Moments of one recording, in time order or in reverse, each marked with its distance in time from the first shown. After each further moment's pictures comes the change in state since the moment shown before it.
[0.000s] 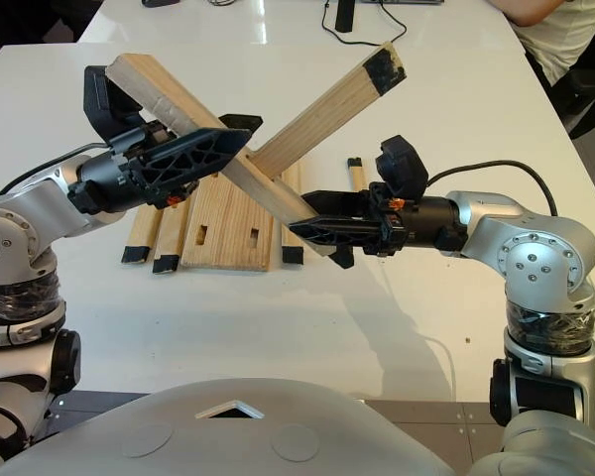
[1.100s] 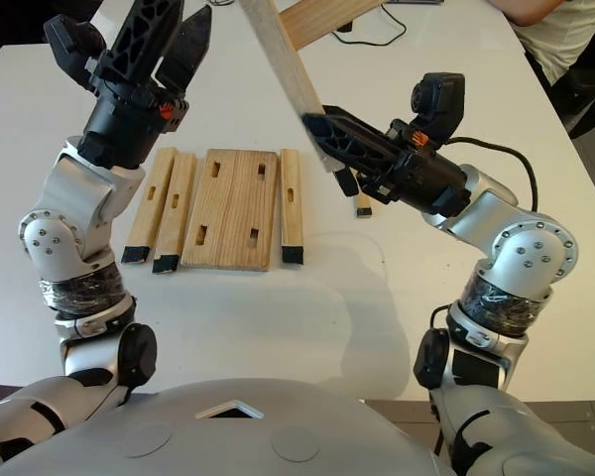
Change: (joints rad) left arm -0.039 -0.347 0.144 0.059 -0.029 -0.180 0.320; right arm -0.119 0.323 -0.278 0.063 0.206 0.169 -0.346
